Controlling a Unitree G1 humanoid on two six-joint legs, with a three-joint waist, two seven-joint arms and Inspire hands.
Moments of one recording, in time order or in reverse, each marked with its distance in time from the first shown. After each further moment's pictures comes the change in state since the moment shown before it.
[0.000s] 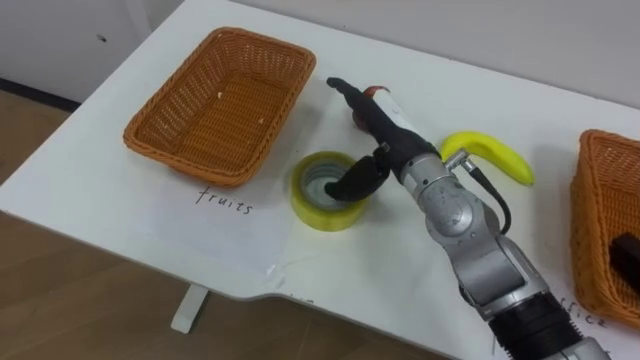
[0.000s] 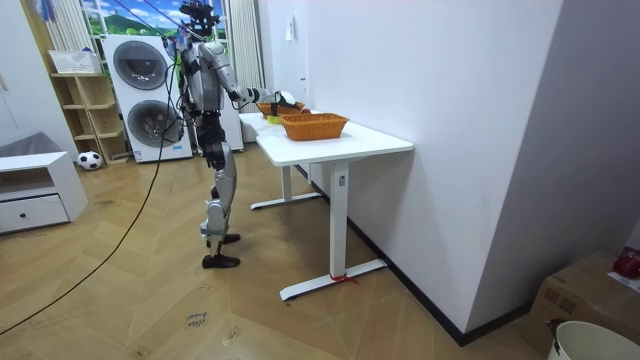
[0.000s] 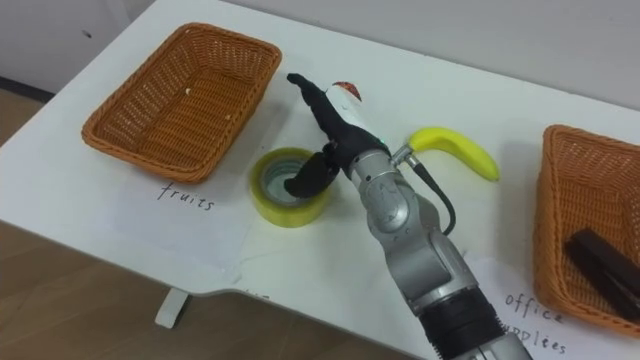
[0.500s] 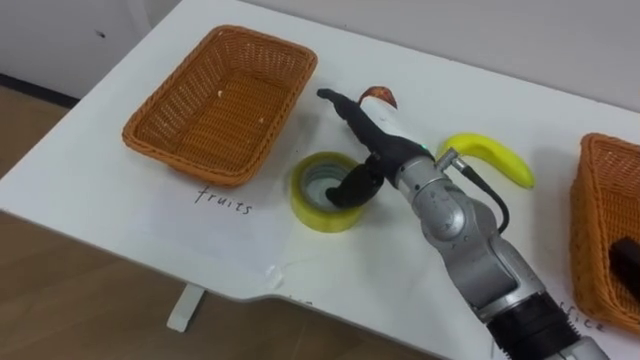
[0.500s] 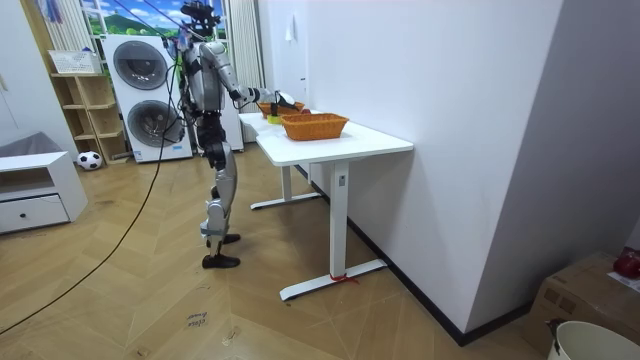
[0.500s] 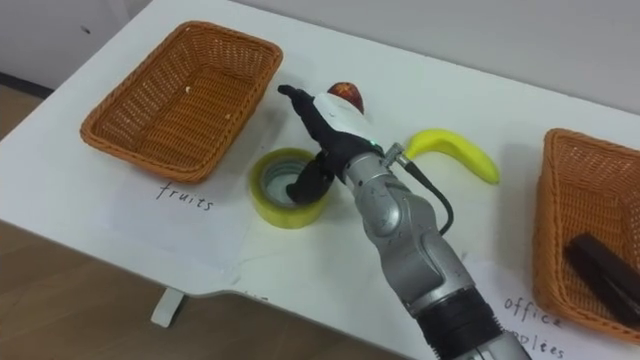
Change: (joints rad) left arm -0.016 0.018 0.000 0.000 0.002 -0.008 -0.013; right arm -0.002 -0.005 0.032 -0.003 -0.079 0.000 0.031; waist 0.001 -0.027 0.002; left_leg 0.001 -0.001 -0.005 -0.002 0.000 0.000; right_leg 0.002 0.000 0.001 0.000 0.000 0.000
